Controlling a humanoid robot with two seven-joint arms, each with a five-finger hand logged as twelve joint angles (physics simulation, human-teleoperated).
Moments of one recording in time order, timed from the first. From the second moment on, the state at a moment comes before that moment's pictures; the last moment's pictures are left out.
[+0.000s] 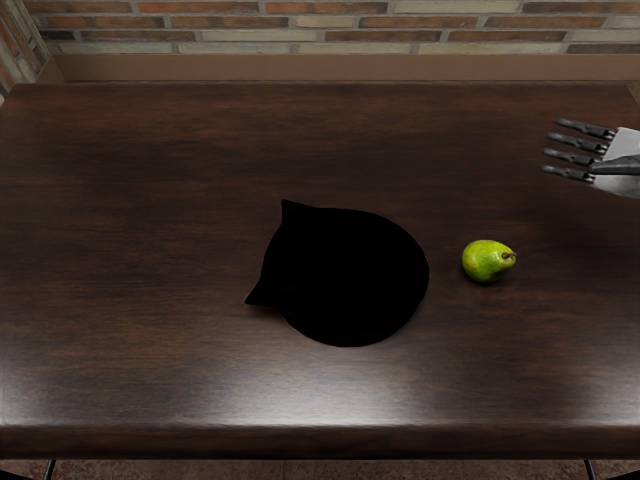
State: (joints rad) left arm -0.04 0.00 -0.01 0.00 0.10 0.18 0.60; right arm 0.72 -0.78 0.85 0.77 0.31 0.61 -0.61
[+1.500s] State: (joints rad) left arm -0.04 0.00 -0.01 0.00 0.10 0.18 0.60; right arm 0.41 -0.65 0.84 1.64 -1.26 -0.15 -0.61
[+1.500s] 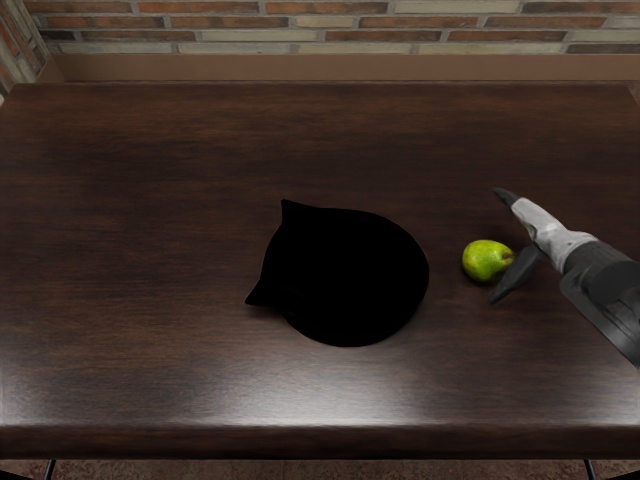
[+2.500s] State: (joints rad) left arm -0.04 0.00 -0.01 0.00 0.10 0.18 0.60; right arm 0.41 -0.63 0.81 1.64 -1.28 -0.18 -0.61
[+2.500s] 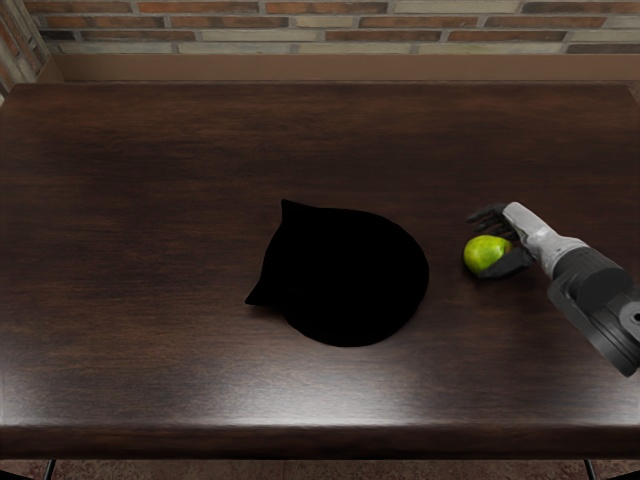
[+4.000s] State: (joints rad) left arm -0.04 0.00 -0.01 0.00 0.10 0.18 0.60; right arm 0.64 -0.63 0.82 1.60 -1.00 -0.10 -0.61
